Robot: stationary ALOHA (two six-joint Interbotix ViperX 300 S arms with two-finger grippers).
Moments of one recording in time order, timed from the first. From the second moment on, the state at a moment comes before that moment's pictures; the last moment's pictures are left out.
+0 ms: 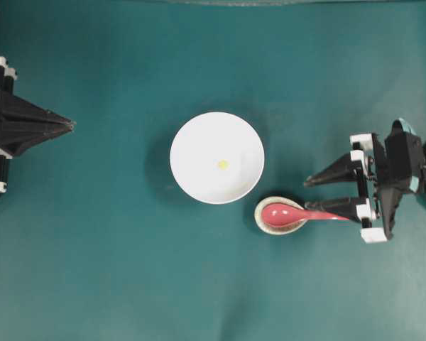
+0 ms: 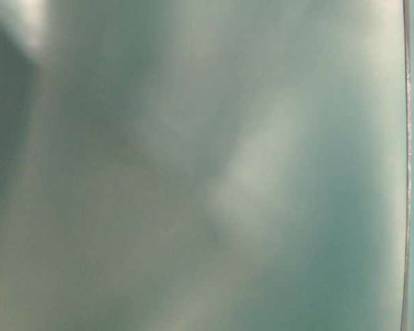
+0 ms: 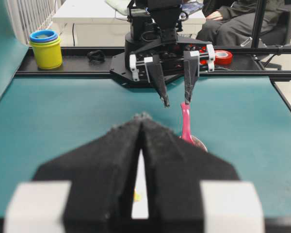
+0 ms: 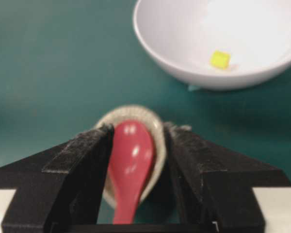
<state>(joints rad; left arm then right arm) 0.02 -0.97 1.18 0.01 -0.24 0.01 0.28 -0.27 1.29 0.32 -0.72 0.01</state>
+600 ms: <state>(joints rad) 0.02 -0.97 1.18 0.01 -0.24 0.01 0.44 -0.08 1.30 0.48 -0.83 0.01</state>
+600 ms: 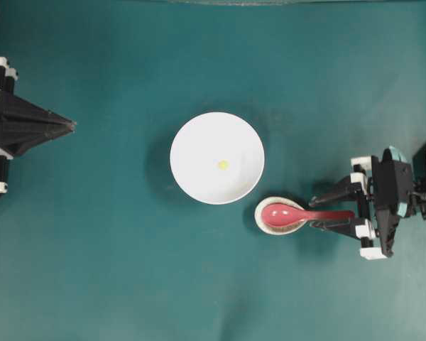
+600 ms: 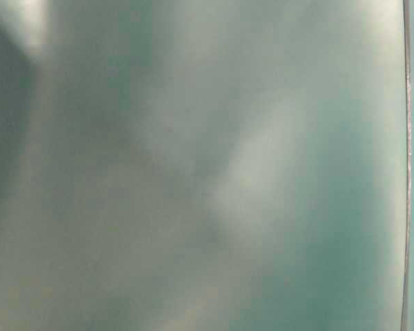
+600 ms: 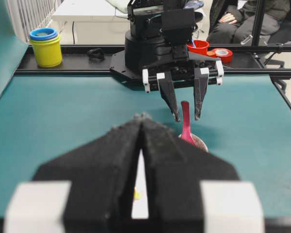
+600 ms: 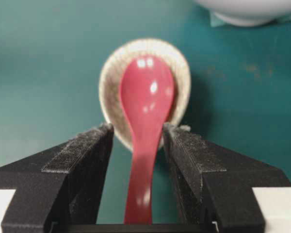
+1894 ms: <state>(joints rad) 0.02 -0.97 1.18 0.01 -0.23 0.01 0.46 -0.01 1.31 0.51 -0.85 0.02</state>
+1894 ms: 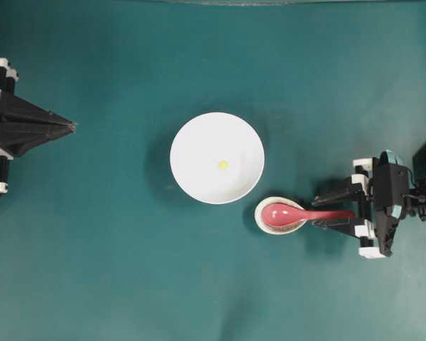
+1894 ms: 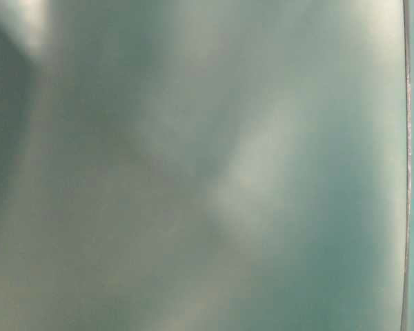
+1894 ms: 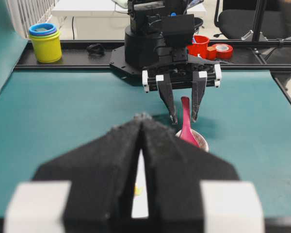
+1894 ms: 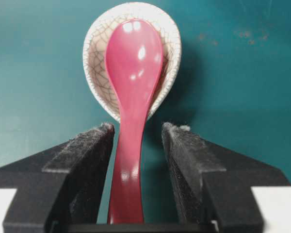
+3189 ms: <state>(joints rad) 0.02 -0.97 1.18 0.02 -0.22 0.01 0.45 -0.26 1.31 0.51 -0.75 -0.13</state>
